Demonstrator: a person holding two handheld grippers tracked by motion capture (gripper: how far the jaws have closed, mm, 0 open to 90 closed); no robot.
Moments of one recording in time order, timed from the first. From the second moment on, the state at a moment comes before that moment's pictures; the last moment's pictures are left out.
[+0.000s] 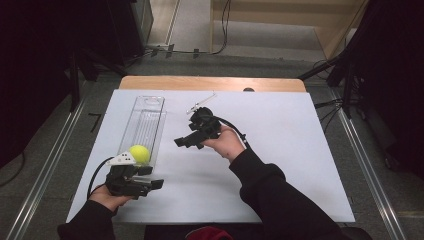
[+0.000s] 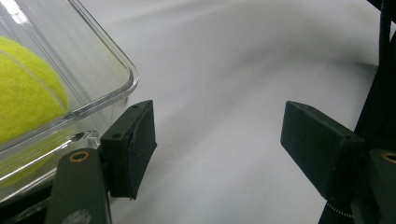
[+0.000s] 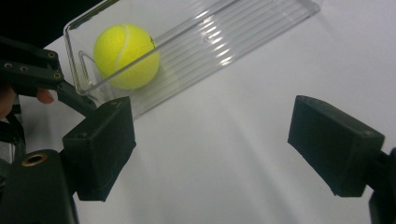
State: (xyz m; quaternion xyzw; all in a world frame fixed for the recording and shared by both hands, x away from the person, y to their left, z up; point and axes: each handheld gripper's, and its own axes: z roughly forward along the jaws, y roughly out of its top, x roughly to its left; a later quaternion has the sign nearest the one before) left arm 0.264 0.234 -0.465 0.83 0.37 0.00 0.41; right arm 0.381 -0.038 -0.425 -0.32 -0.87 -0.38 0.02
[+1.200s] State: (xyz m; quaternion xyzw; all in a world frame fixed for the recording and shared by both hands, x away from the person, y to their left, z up) left arm 0.263 0.233 -0.465 0.83 0.36 0.00 0.42; right arm 0.363 -0.099 -0.438 -0.34 -0.86 -0.38 0.01
